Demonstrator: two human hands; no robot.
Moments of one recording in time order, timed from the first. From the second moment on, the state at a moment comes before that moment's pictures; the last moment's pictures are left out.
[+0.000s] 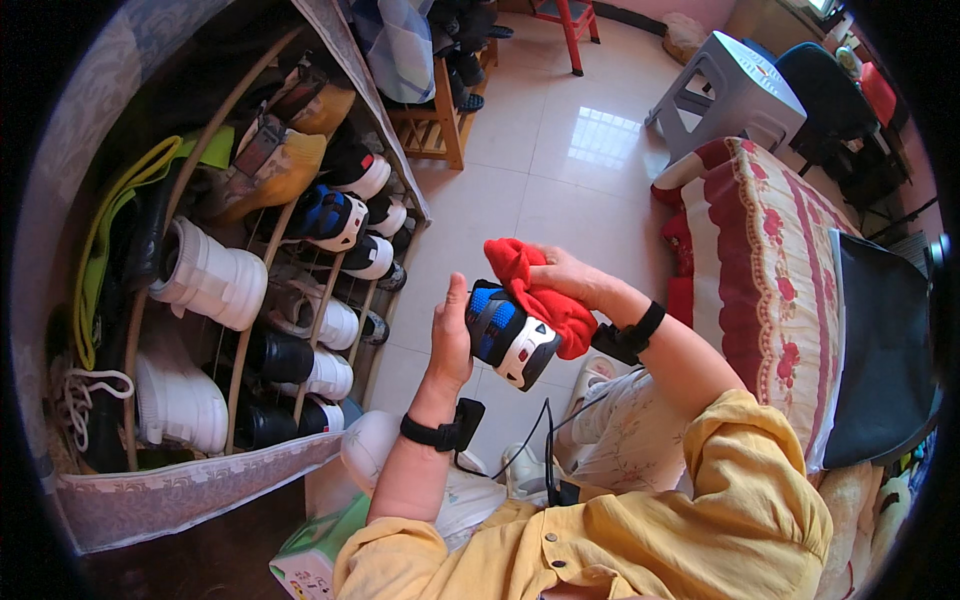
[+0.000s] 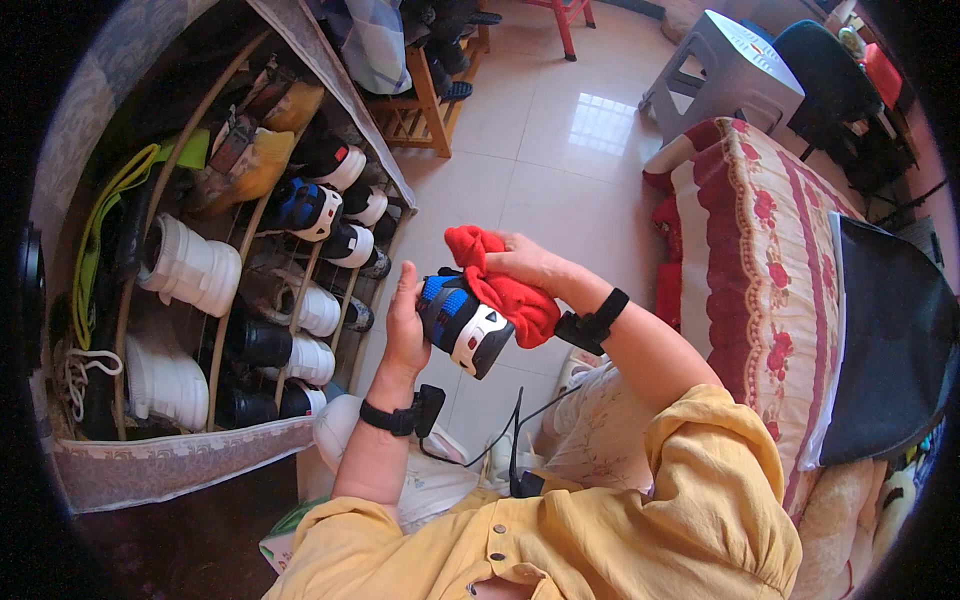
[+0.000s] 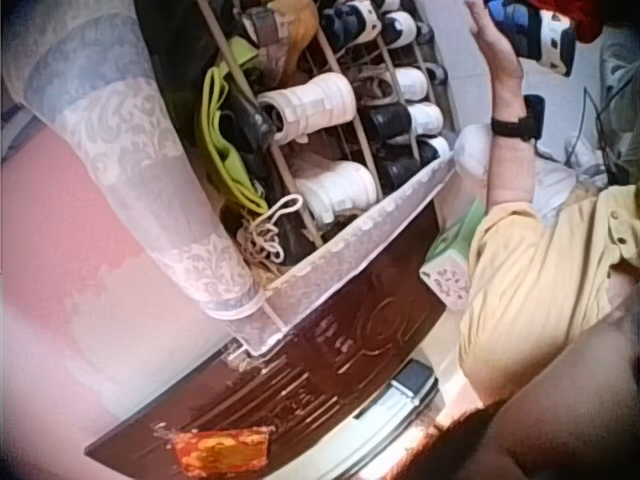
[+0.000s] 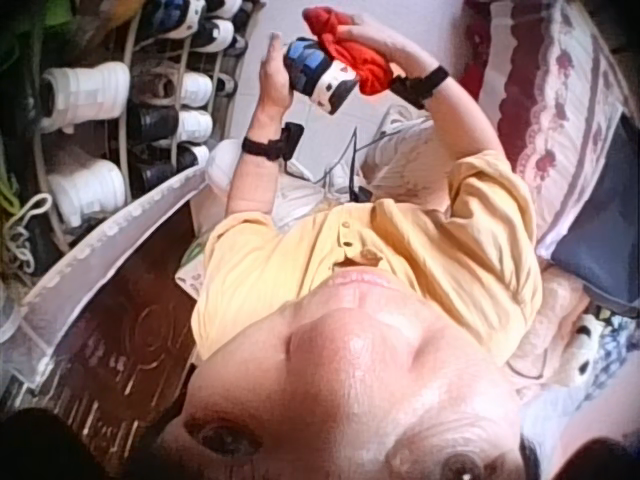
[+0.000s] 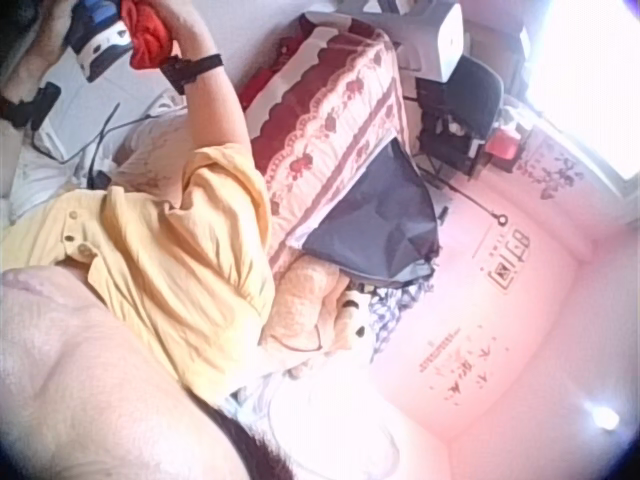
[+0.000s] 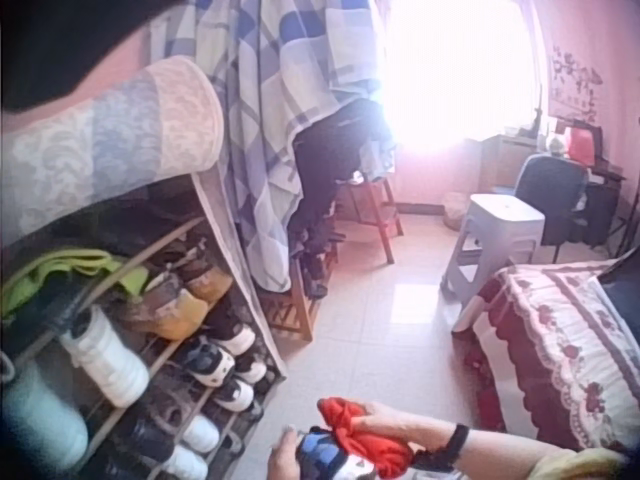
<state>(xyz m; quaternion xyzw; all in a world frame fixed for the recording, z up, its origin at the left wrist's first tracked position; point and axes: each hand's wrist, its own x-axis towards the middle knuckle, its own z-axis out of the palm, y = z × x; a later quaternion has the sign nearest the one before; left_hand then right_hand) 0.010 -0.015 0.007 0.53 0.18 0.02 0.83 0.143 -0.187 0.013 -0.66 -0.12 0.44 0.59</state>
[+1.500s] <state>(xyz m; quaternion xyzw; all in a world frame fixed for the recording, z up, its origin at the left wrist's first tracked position) 0.027 -0.021 -0.035 0.29 0.13 -0.07 0.95 0.106 -0.186 0.028 -0.85 -0.41 -0.08 0.33</state>
